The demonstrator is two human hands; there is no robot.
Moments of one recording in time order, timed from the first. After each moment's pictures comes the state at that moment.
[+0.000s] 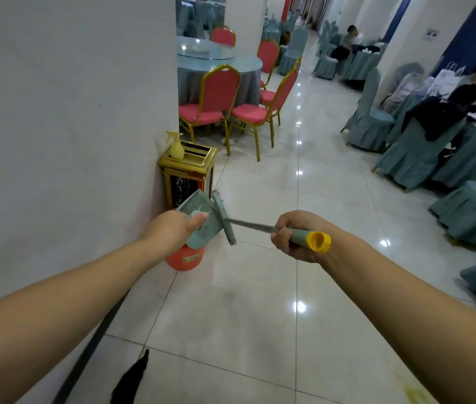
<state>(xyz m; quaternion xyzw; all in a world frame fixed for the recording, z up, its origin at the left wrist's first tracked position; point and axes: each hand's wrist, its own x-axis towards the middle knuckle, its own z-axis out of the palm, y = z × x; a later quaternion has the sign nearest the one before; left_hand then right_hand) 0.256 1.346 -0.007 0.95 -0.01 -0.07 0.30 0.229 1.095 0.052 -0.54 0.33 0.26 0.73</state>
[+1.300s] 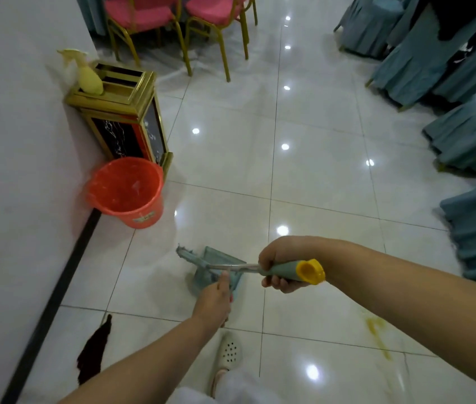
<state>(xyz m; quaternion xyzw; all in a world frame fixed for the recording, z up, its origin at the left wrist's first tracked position) 0.266 1.058 -0.189 0.72 0.20 -0.35 0.57 0.328 0.916 -0.039 -0.63 0.37 0.53 0.43</state>
